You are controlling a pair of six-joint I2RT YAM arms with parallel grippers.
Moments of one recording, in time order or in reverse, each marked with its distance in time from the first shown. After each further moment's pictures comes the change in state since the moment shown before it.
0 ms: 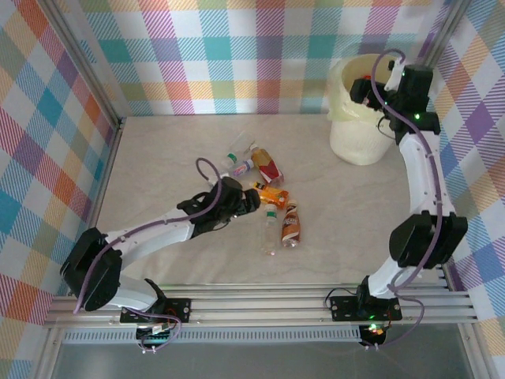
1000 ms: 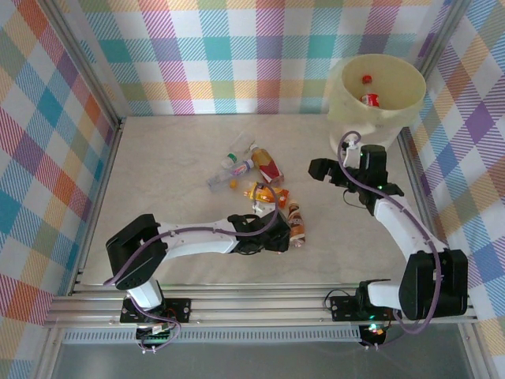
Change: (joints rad) left arm -0.307 0.286 0.169 -0.172 -0.059 0.038; right arm 0.179 -0.336 -0.868 0.347 -0.288 0.172
